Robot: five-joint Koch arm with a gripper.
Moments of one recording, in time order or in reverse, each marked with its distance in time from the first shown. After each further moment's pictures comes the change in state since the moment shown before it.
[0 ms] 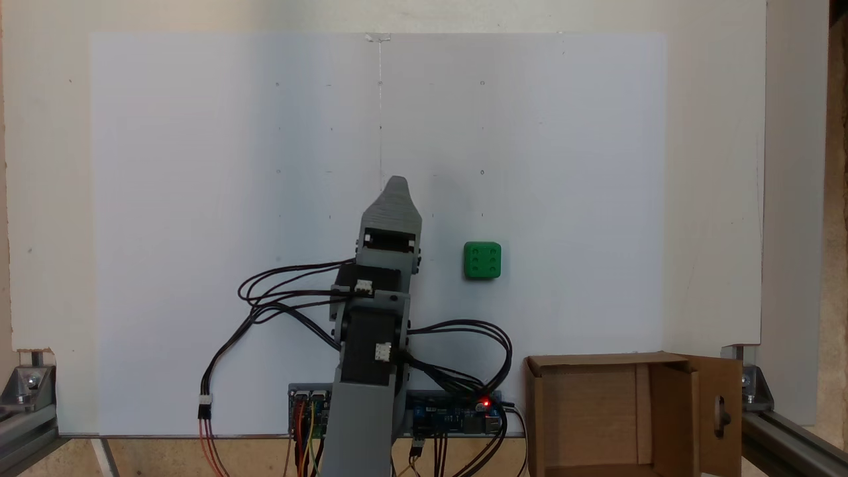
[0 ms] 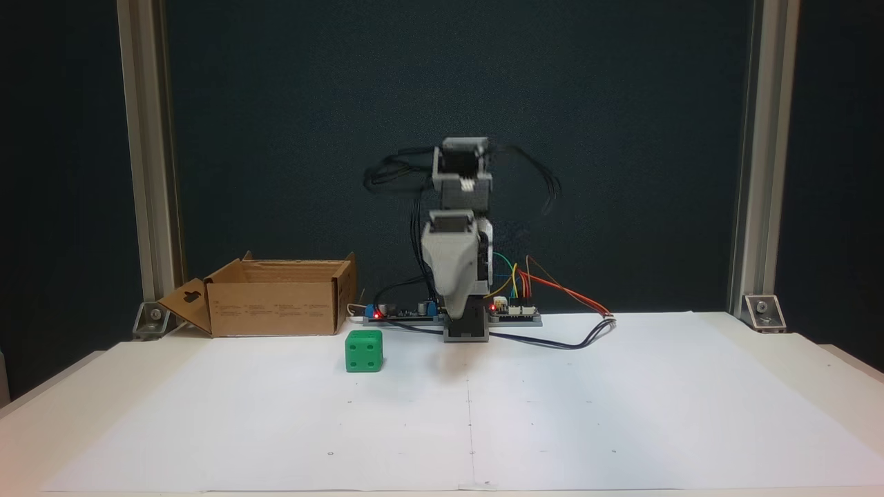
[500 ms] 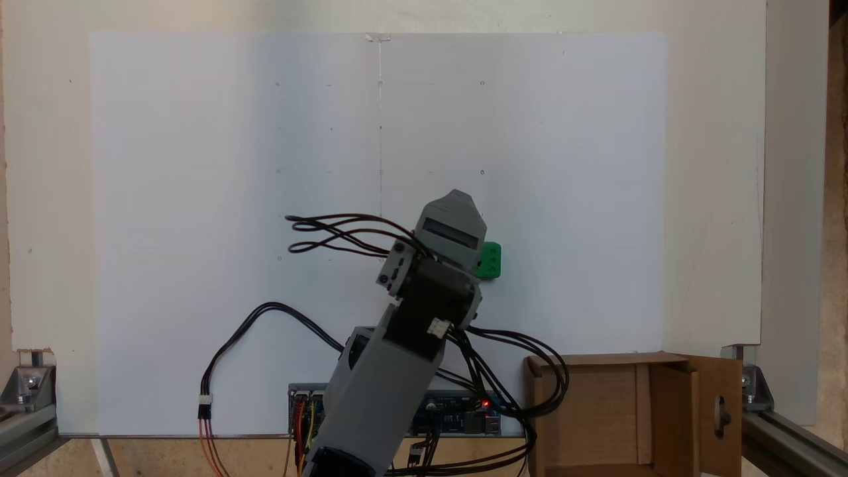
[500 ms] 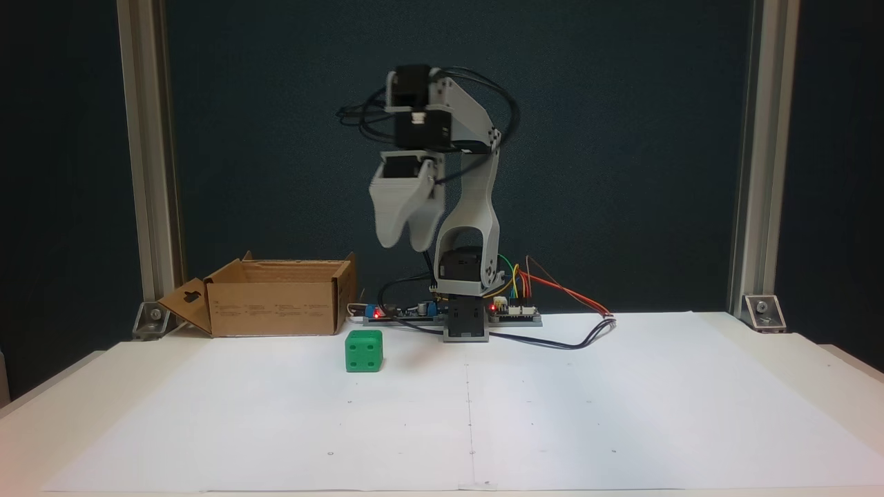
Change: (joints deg) arm 20.7 -22.7 -40.8 40.3 -9.8
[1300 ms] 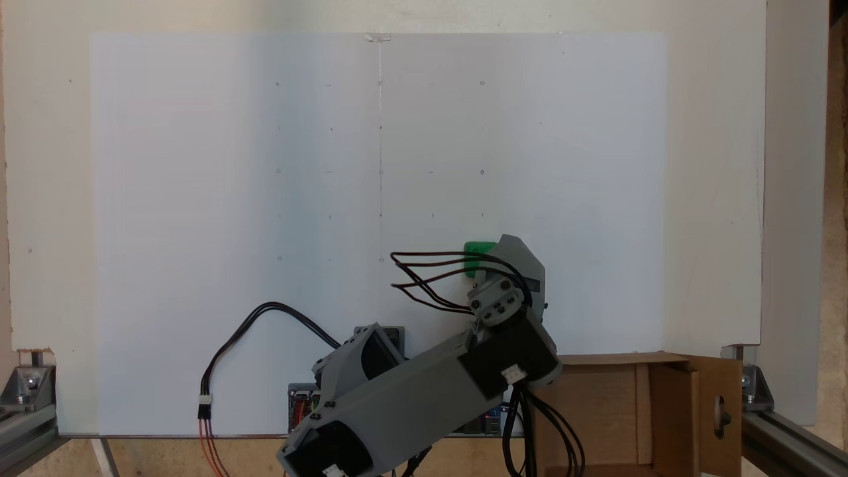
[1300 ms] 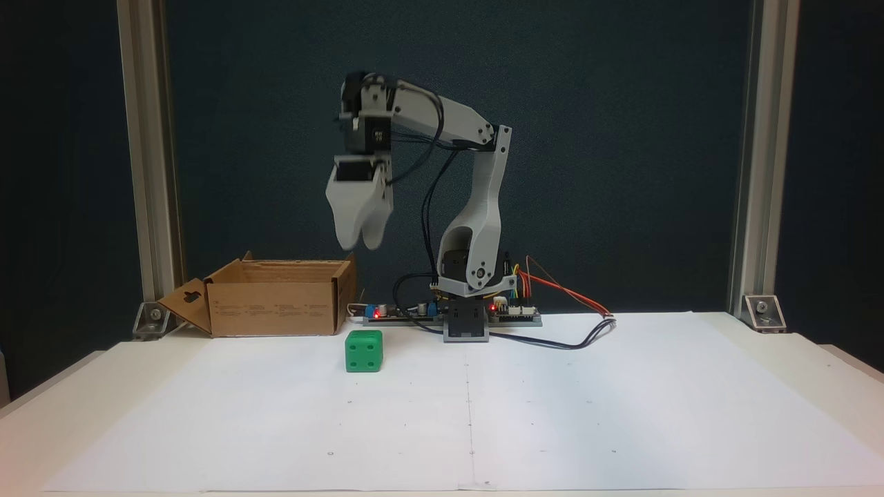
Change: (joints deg) arm 28.2 -3.4 2.8 0.4 -37.4
